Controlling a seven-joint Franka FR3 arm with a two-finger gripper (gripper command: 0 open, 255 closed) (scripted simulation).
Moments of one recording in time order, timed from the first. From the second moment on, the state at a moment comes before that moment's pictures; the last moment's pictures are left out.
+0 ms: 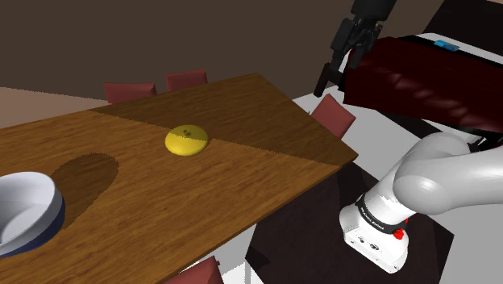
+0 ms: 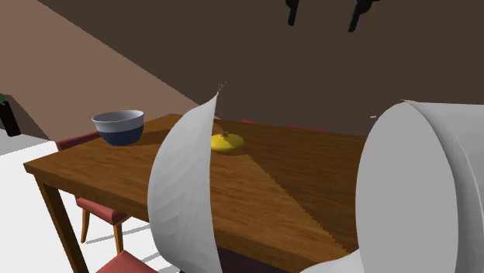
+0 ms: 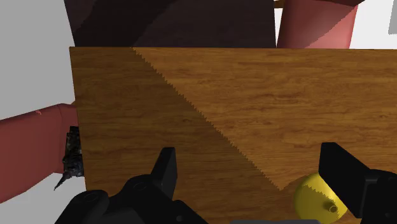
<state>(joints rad) 0.01 -0.78 -0.04 -2.29 0.12 1.45 0.07</state>
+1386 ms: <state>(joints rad) 0.04 -0.29 0.29 -2.24 0.15 1.98 0.44</state>
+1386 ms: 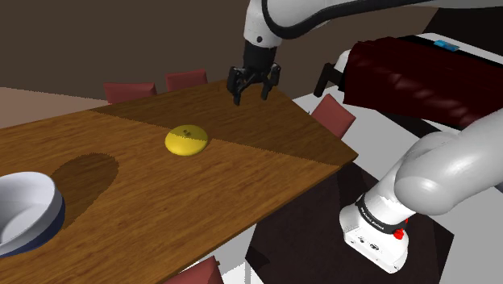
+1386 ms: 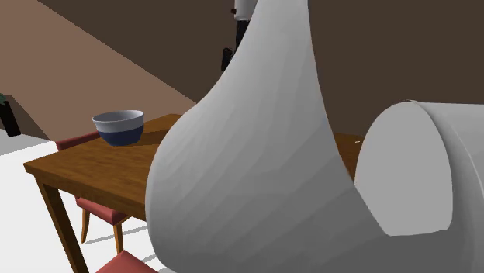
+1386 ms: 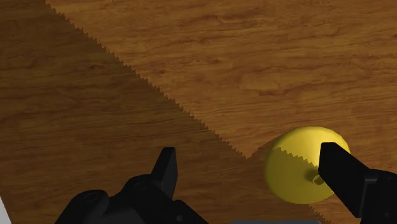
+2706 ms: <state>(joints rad) 0.19 0.49 0.34 -1.64 -0.25 2.14 0.91</state>
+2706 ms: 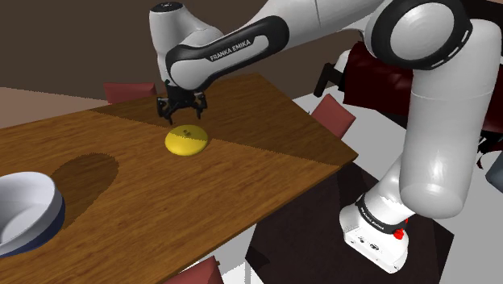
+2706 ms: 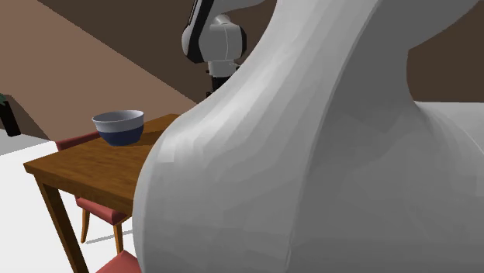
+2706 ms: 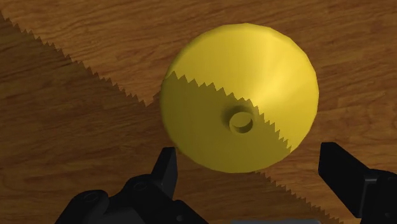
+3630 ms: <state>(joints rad) 0.21 0.57 0.33 -1.64 -0.29 2.21 0.93</state>
